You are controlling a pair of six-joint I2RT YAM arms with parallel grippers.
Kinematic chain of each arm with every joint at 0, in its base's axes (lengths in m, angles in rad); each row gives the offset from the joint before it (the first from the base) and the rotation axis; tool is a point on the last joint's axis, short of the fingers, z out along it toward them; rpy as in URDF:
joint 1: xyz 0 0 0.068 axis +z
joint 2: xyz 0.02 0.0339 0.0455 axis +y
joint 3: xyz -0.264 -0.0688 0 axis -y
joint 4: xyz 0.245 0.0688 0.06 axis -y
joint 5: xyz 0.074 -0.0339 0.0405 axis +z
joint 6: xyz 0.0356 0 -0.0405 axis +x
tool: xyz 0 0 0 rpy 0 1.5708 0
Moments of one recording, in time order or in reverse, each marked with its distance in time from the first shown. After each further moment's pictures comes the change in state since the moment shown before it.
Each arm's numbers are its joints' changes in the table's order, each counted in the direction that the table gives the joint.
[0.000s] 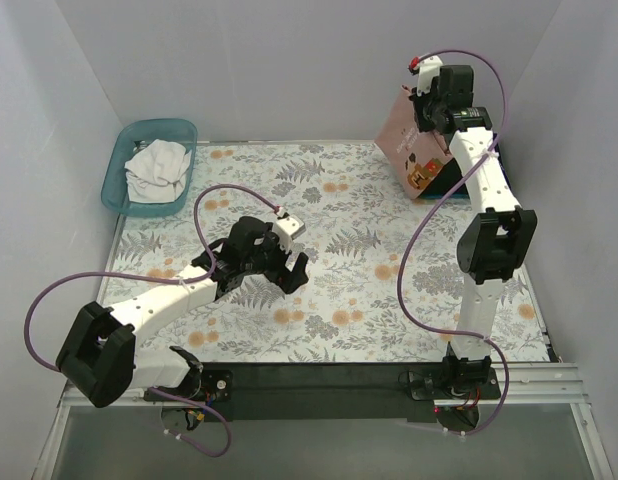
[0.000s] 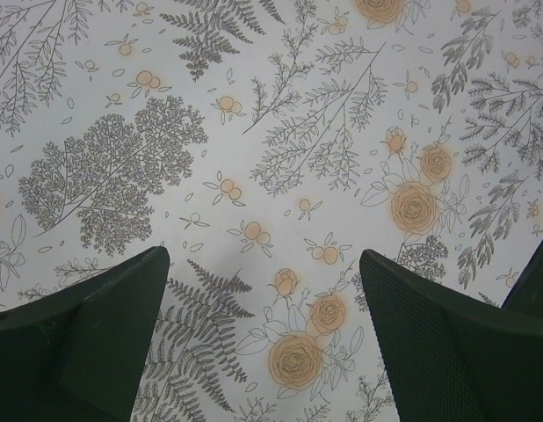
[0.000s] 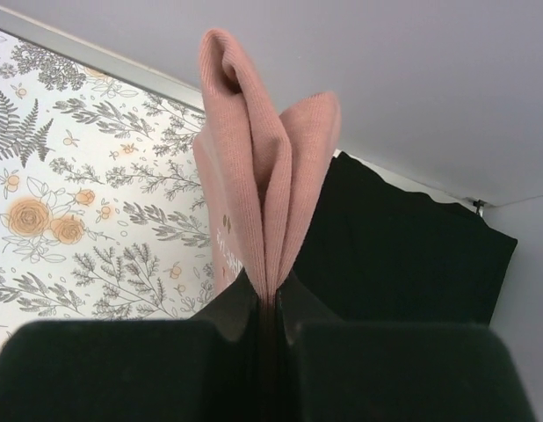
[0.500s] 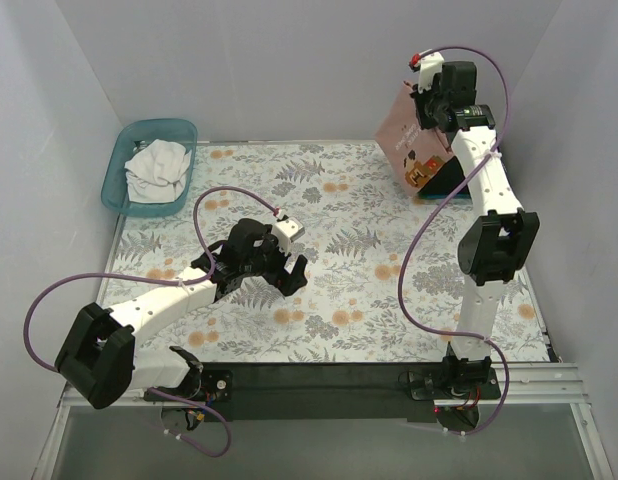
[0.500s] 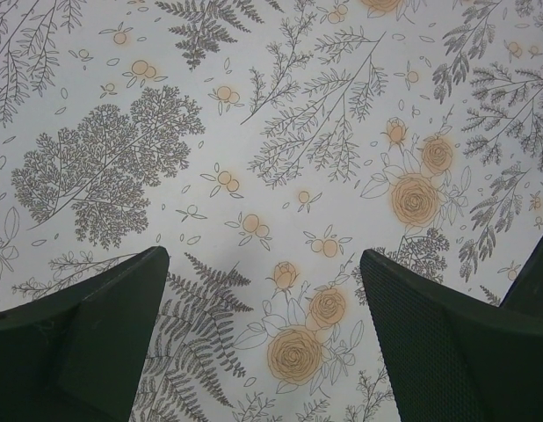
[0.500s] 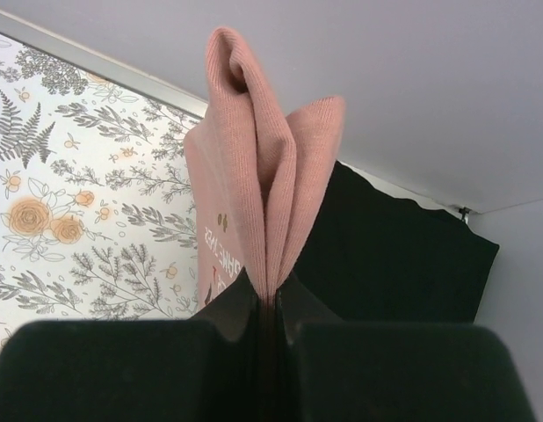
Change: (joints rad) left arm 0.000 -0.010 -0.023 0.000 -0.001 0.004; right arm 0.000 -0.019 0.021 -0.012 0.001 -0.015
